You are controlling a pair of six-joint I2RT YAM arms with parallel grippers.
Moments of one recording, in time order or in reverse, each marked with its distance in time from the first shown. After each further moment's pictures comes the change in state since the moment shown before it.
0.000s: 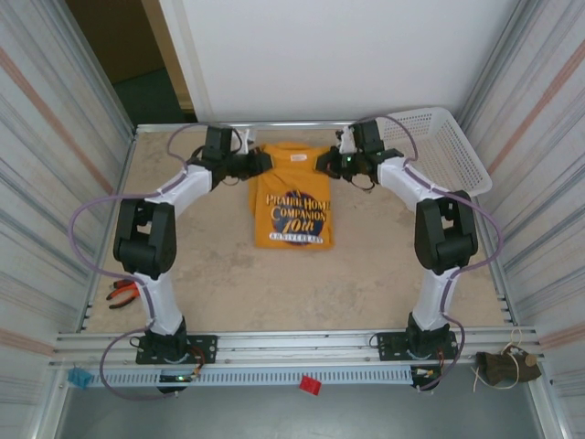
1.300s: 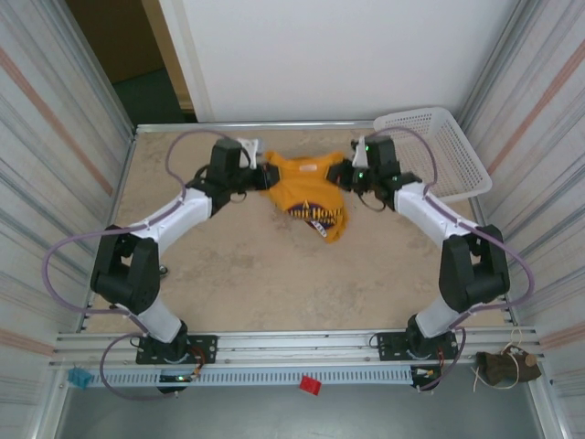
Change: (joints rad) left arm -0.143 -0.277 -0.229 0.085 -0.237 0.067; right arm 0.013 -0.307 -0.292 0.106 0.140 0.045
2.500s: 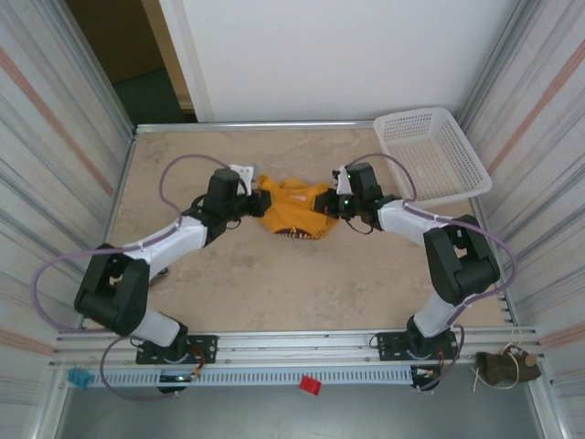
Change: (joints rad) left arm -0.051 -0.141 -0.333 0.137 -0.172 0.062; right arm 0.105 0.042 -0.266 0.200 -0.008 -0.023
